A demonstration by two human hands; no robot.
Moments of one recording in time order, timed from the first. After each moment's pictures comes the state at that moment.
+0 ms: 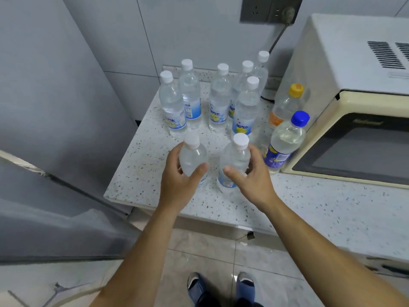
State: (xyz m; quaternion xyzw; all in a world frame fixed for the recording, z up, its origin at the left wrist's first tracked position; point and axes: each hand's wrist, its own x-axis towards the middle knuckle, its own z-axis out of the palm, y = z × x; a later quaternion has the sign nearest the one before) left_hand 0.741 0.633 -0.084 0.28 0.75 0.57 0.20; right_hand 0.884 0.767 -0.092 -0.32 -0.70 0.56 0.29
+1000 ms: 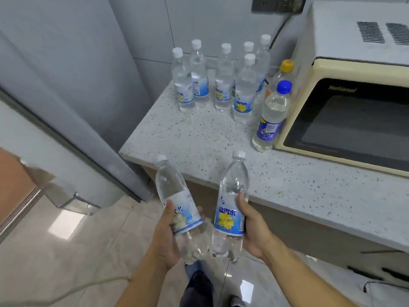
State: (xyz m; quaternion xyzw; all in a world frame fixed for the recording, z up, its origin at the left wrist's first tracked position) left_hand 0.907 0.498 -0.138 -0.11 0.53 0.72 0.44; right_hand 1.028 0.664 -0.137 -0.37 -0.39 0.84 0.04
